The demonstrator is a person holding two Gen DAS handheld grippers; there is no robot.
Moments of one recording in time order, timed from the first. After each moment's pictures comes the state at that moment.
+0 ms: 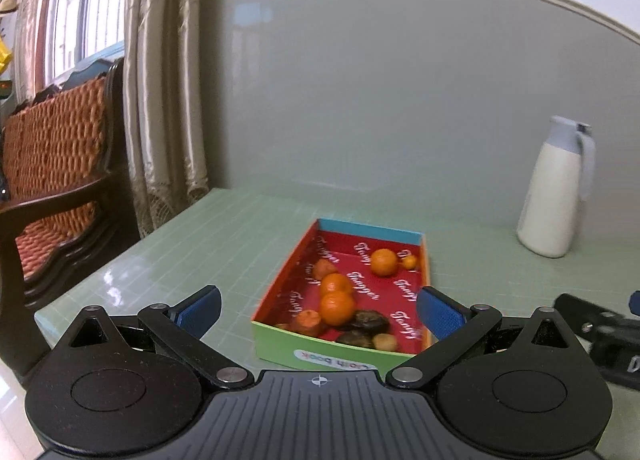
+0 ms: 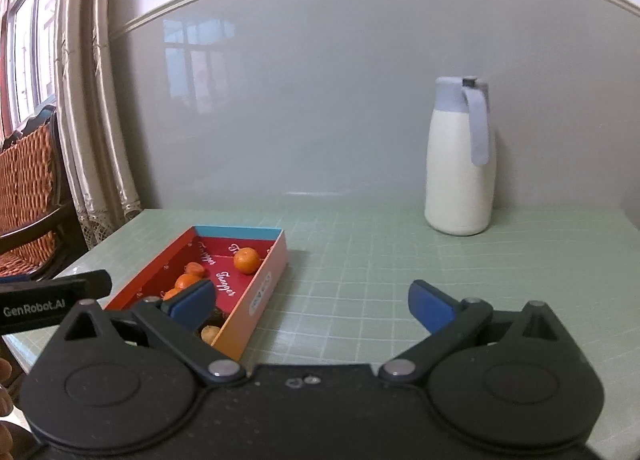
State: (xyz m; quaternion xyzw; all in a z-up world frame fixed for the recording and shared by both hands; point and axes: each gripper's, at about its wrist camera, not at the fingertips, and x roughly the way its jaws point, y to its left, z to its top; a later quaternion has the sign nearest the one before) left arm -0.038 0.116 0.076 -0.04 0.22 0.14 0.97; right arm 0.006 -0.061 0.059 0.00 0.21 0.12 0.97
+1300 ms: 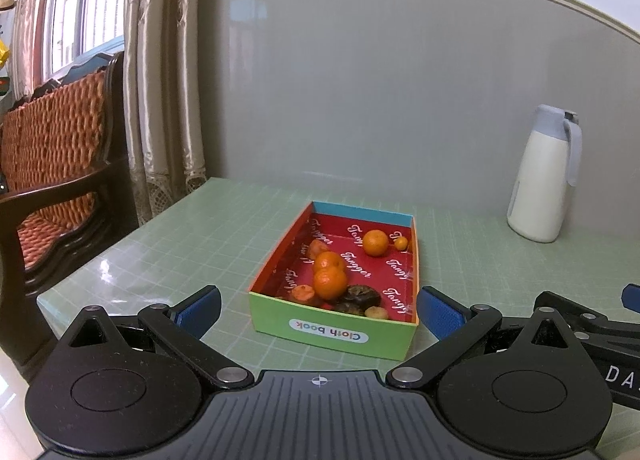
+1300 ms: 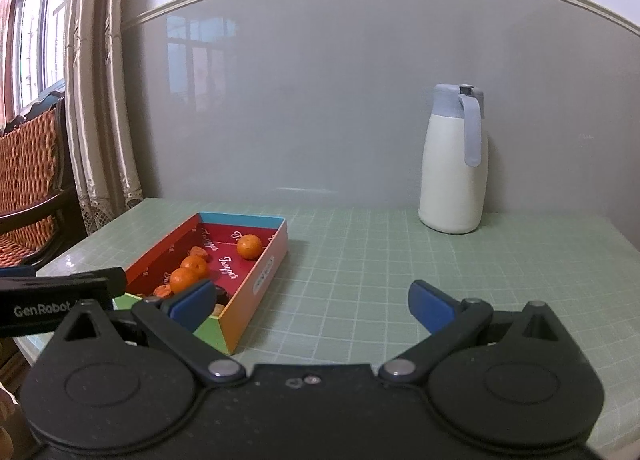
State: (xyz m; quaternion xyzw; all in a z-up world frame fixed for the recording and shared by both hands) left arm -0.056 0.110 0.065 -0.05 0.23 0.13 0.96; right arm -0.019 -0.056 0.052 -0.02 0.21 0.12 0.97
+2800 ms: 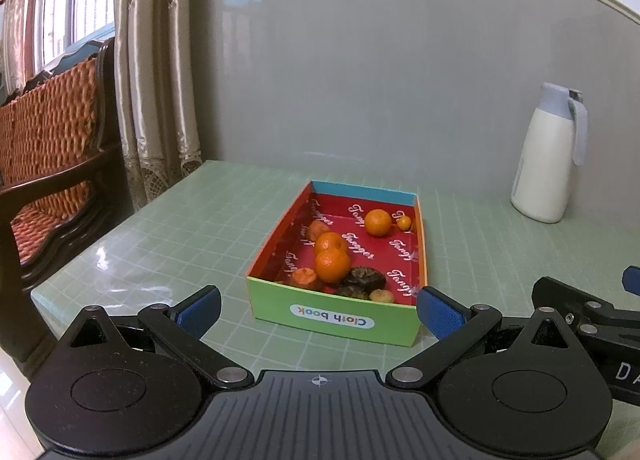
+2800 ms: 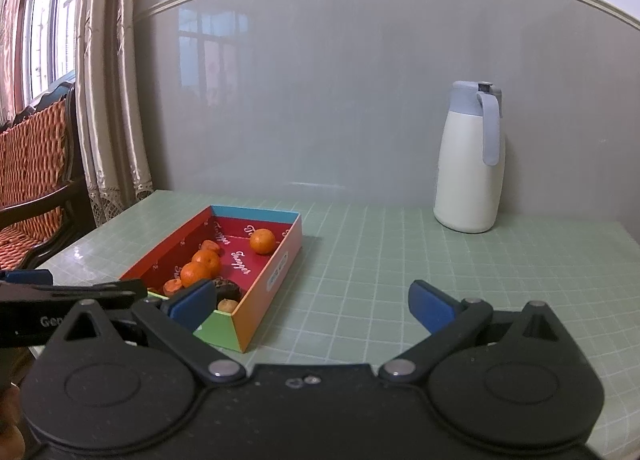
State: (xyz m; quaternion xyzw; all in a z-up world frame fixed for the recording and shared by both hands) left arm -0.042 0.115 0.053 -0.04 0.26 0.13 0.96; right arm -0.012 -0.047 0.049 -0.02 0.22 0.13 0.97
